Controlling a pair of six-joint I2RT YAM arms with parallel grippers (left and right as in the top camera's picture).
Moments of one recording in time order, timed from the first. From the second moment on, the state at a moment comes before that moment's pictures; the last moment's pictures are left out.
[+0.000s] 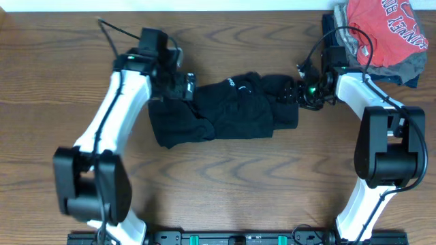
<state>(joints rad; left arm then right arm) -0.15 1.77 1.47 -0.89 0.18 -0.07 0.01 2.07 1.34 -0.61 -0.58 0.12</state>
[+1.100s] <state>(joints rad) -0.06 1.61 1.48 -0.92 0.08 -0.07 0.11 2.12 1.34 -0.51 -0.86 0.04</state>
